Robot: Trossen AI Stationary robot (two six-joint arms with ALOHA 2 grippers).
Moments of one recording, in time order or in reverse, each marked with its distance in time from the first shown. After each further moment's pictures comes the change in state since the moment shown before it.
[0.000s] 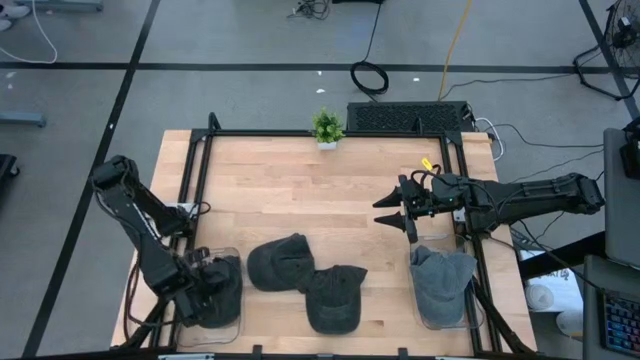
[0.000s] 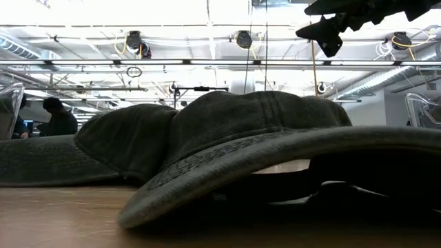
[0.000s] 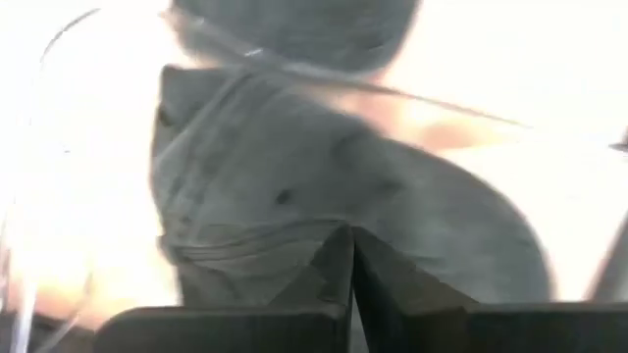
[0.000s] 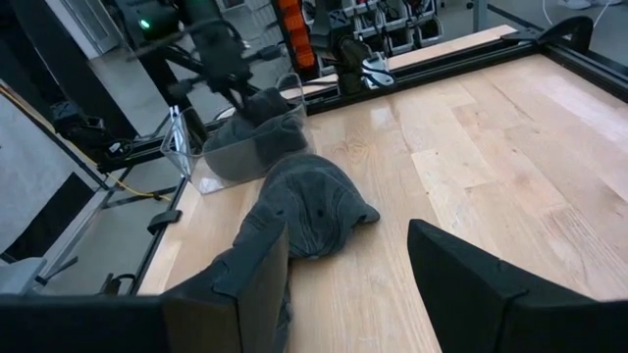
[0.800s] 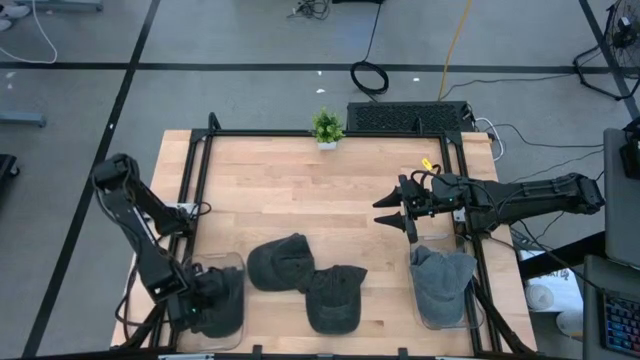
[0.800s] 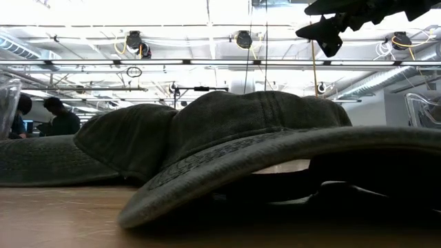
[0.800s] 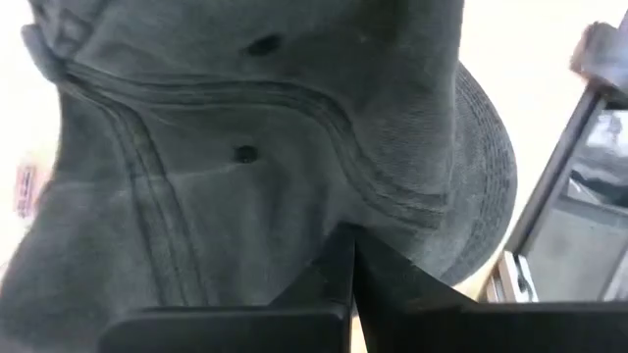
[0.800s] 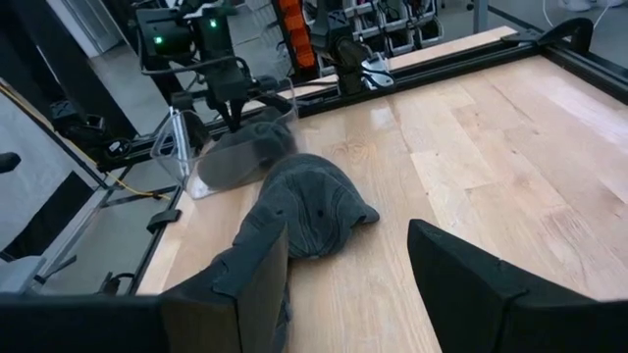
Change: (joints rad) left arm -0.110 -0.016 -0.186 0.345 0.148 -0.180; right arm 0.000 0.000 0.000 0.000 0.000 -0.005
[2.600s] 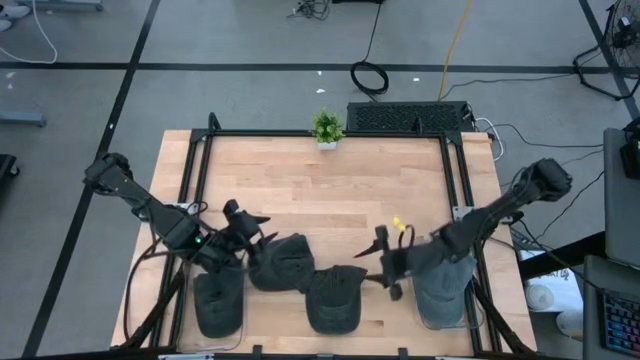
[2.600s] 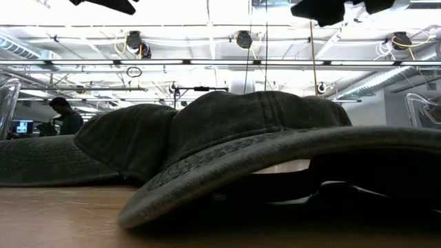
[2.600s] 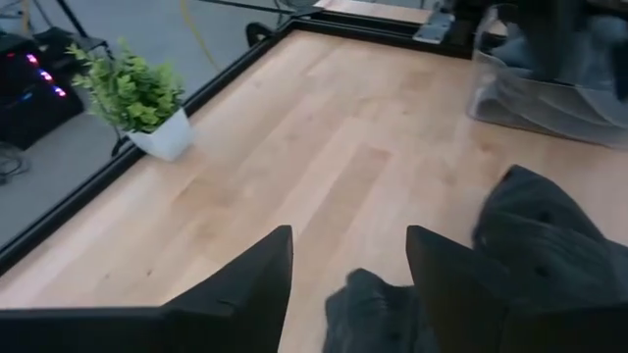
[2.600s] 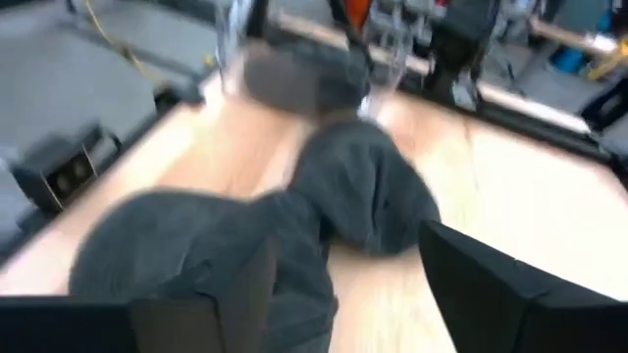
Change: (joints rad) left arm 0.474 -0.081 0.312 -0.046 -0.847 0.716; right arm 0.504 0.436 0.091 0.224 0.429 -0.373
